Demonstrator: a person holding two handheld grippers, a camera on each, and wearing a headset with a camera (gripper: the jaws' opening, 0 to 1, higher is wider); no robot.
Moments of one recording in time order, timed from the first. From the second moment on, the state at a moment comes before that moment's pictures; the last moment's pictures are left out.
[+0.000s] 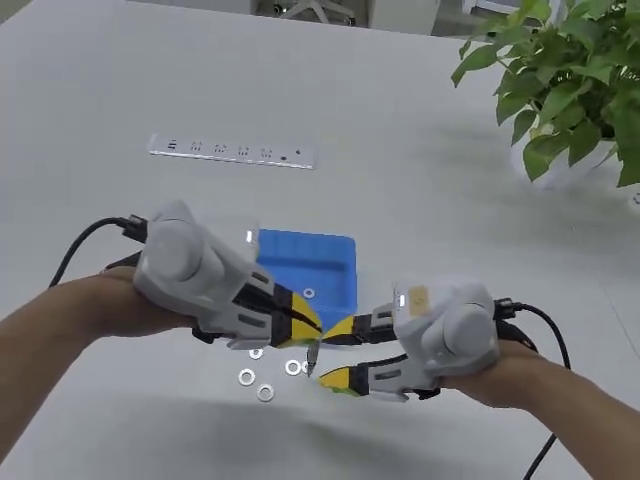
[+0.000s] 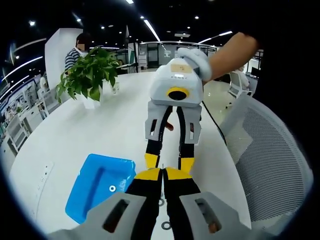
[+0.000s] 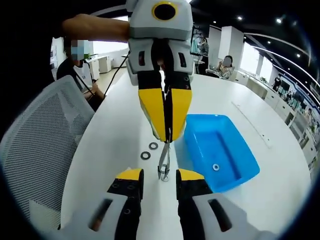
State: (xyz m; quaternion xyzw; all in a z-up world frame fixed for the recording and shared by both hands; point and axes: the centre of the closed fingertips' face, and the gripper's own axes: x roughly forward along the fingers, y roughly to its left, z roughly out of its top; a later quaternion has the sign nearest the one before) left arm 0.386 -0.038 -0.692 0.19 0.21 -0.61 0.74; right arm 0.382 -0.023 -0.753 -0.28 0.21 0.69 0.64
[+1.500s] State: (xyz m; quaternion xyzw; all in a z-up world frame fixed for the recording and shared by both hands) left arm 0.383 -0.039 -0.691 0.19 0.22 -0.61 0.73; right arm 0.383 -0.012 -0.776 -0.31 0.23 0.70 0.60
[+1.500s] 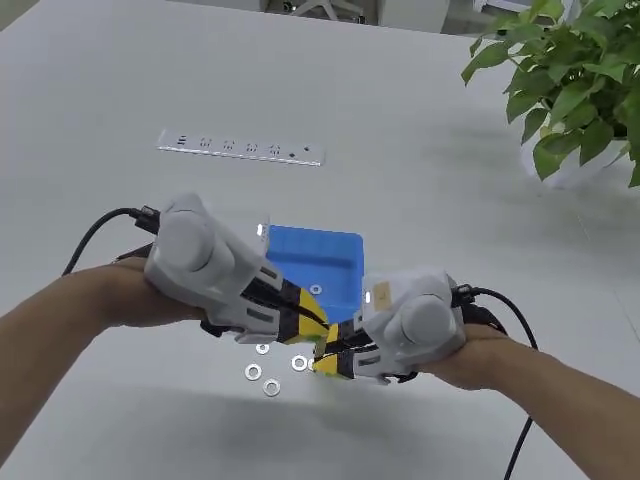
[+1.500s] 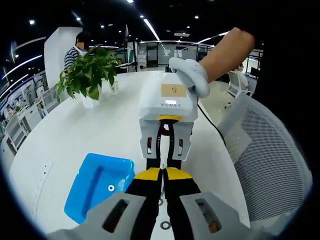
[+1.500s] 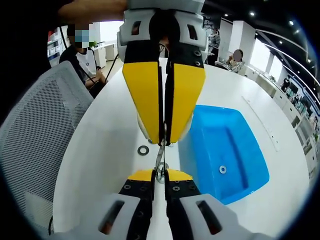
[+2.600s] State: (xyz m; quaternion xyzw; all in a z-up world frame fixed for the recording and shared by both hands) left arm 0.380 -0.016 -0.687 0.13 0.24 -0.57 0.77; right arm 0.381 -0.019 -0.758 -0.31 0.22 0.69 0.62
